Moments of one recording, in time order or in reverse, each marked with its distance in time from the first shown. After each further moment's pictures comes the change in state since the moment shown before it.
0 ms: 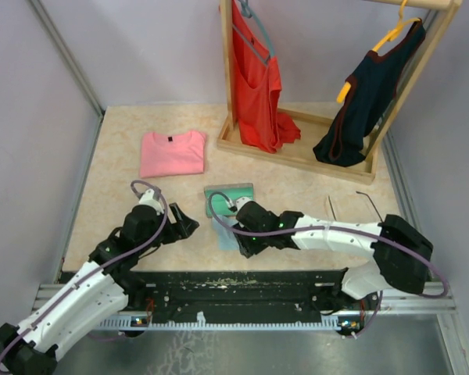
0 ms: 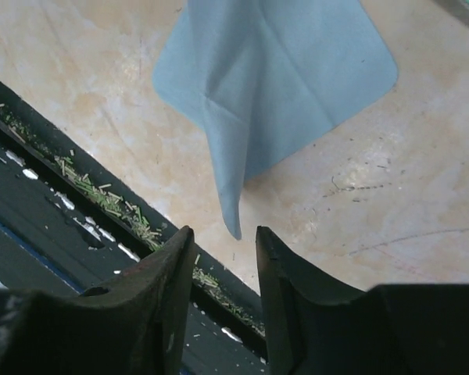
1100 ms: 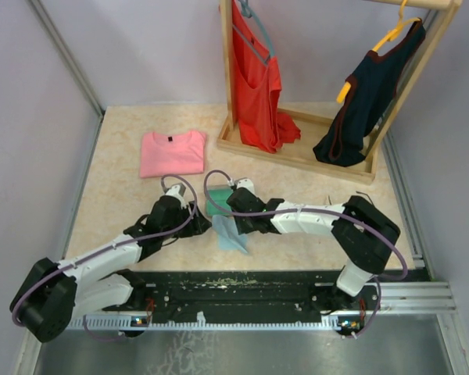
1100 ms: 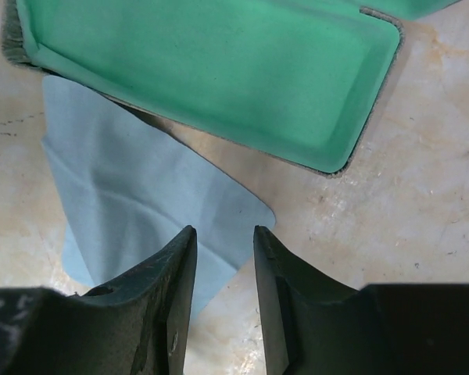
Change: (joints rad) left arm 0.000 0.509 -0.056 0.451 0.077 0.071; right arm -0.104 0.211 0.100 0.147 0.237 0.090
